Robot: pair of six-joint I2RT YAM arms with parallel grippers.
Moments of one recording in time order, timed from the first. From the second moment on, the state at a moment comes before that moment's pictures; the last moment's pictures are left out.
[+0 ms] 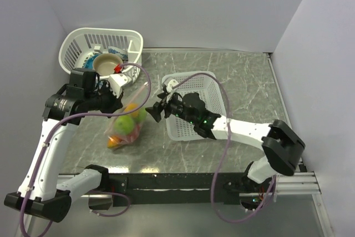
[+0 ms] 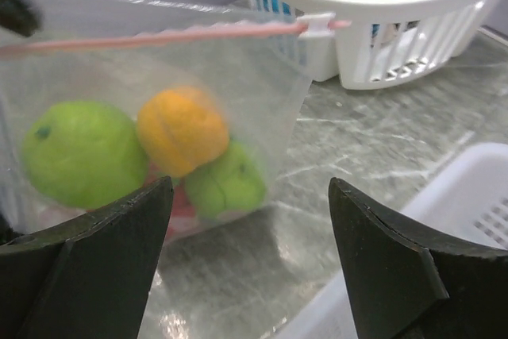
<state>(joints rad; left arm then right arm) -0.24 1.03 1.38 -1.12 0.38 0.47 0.94 1.49 0.89 0.53 -0.06 0.08</state>
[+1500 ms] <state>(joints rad) -0.33 1.08 1.54 -1.00 0.58 0.34 0.80 1.57 1.11 0.46 -0.58 0.25</state>
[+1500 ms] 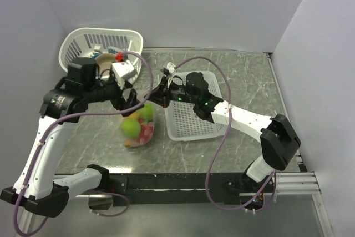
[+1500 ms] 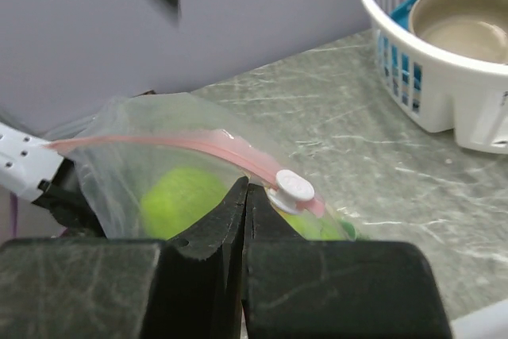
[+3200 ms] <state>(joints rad) -0.52 1.12 1.63 -1.08 0.27 0.47 0.83 1.25 0.92 0.44 -0.28 0.12</state>
